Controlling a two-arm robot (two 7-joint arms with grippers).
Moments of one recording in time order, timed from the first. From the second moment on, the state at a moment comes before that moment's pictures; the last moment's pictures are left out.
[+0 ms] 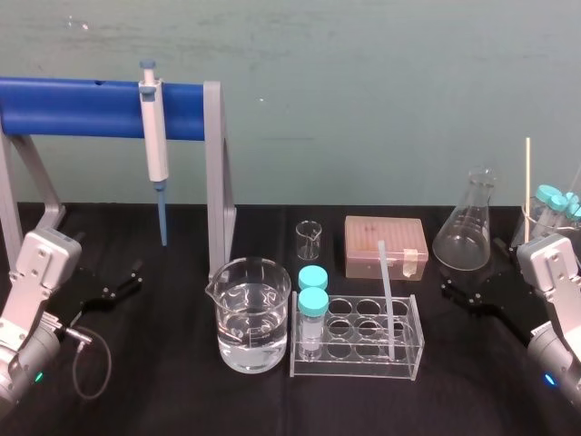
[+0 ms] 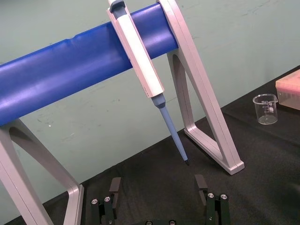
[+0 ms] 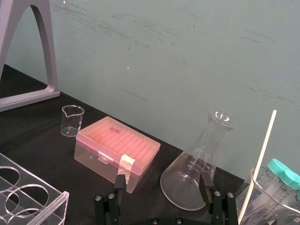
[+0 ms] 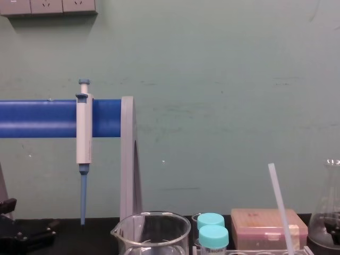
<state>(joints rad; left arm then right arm) -0.20 0.60 0.45 -1.41 -0.25 -0.12 0.03 0.20 0.60 -0.45 -1.41 0.25 -0.12 -0.03</state>
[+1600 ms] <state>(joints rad) -0.20 0.60 0.45 -1.41 -0.25 -0.12 0.03 0.20 0.60 -0.45 -1.41 0.25 -0.12 -0.03</state>
